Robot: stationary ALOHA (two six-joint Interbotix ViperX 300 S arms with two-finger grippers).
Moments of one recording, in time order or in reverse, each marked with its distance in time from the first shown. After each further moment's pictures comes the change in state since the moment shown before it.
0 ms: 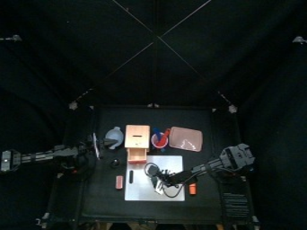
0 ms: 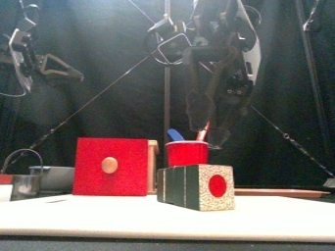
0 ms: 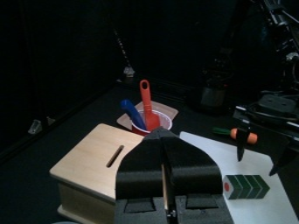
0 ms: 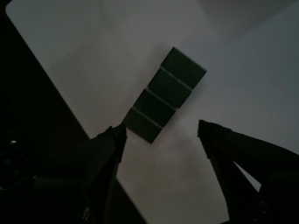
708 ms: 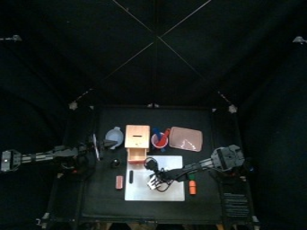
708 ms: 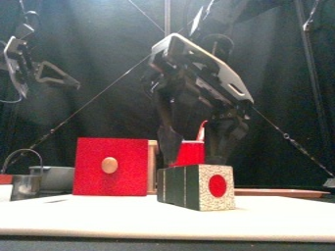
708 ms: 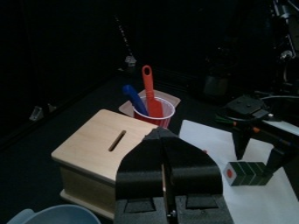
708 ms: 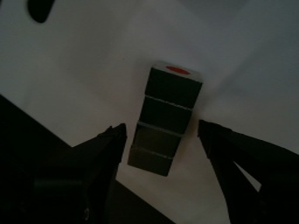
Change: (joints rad) left arm 0.000 0.000 0.031 0.009 0.002 0.006; right arm -0.060 0.173 -0.120 0.072 0.074 0.127
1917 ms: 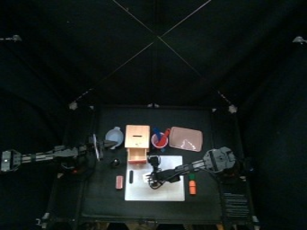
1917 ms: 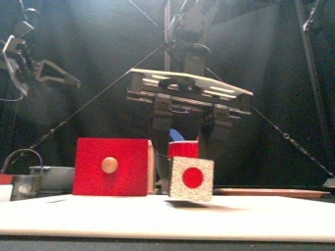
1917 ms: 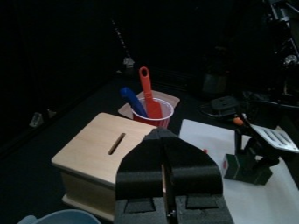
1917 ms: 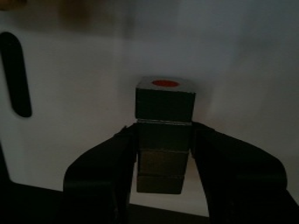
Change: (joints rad) left arm -0.003 0.000 -0.005 0.034 0.002 0.002; right arm 0.023 0.080 -0.160 -0.051 0.192 0.591
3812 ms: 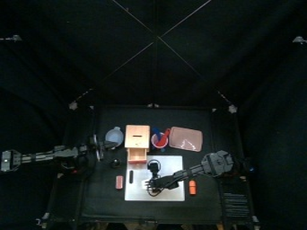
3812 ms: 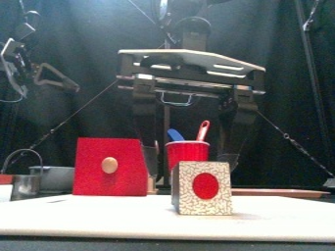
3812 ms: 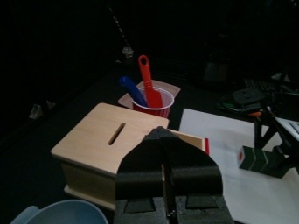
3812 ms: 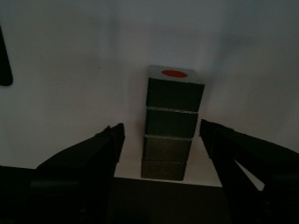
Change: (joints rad) left arm 0.003 0.000 -0.002 0.017 0.052 0.002; right arm 0.038 0.052 -0.101 0.035 0.120 0.005
